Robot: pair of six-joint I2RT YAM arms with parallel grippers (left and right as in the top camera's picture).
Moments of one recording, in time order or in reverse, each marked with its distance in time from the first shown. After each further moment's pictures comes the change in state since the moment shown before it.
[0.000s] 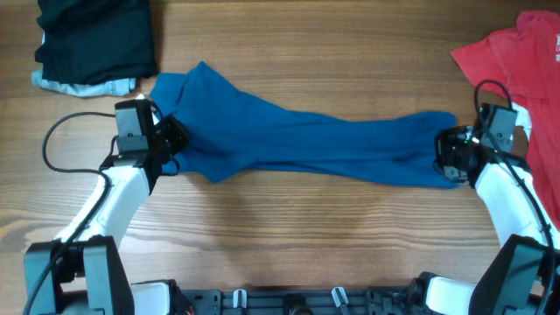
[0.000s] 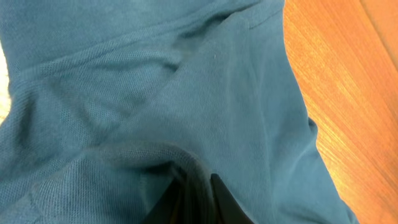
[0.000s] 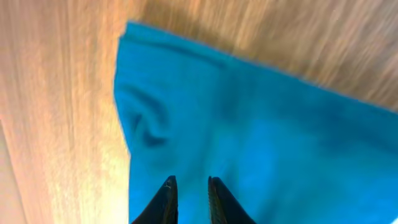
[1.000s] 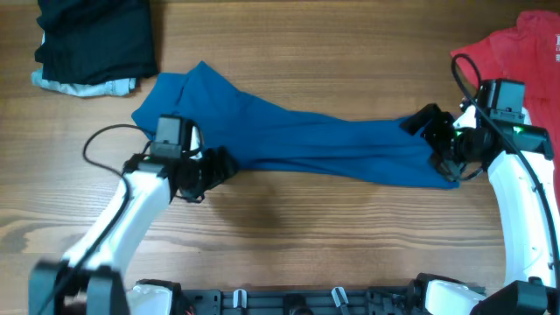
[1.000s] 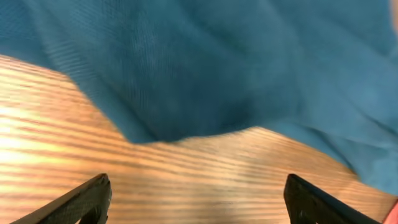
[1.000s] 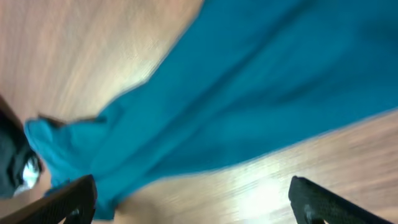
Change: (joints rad) left arm -0.222 -0.082 0.028 -0.494 0.134 0.005; right arm 0.090 -0.091 0.306 -0.597 -0.254 -0.504
